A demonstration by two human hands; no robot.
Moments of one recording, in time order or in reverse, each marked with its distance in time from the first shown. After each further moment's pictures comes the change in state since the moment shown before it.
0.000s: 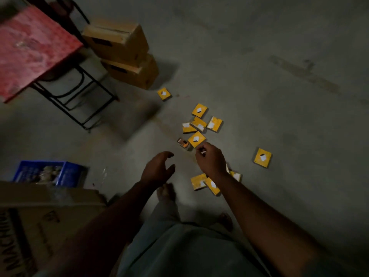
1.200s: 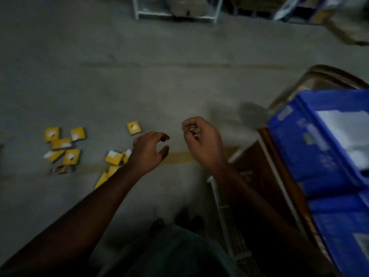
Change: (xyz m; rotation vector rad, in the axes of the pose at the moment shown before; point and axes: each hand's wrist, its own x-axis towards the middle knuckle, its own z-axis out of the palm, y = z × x) left_hand -0.309 0.212 0.095 -0.180 -0.244 1.087; right_hand -0.533 -0.007 -0.160 0.013 0.938 0.147
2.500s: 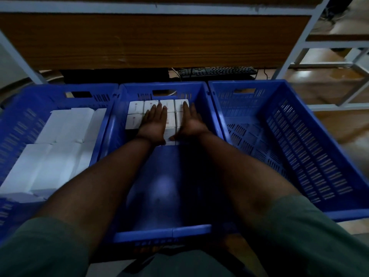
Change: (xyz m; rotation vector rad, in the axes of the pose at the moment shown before) left_hand 0.038 0.679 0.504 0.449 -0.718 1.372; right_hand -0.294 0.292 -0.588 -0.398 0.682 1.253
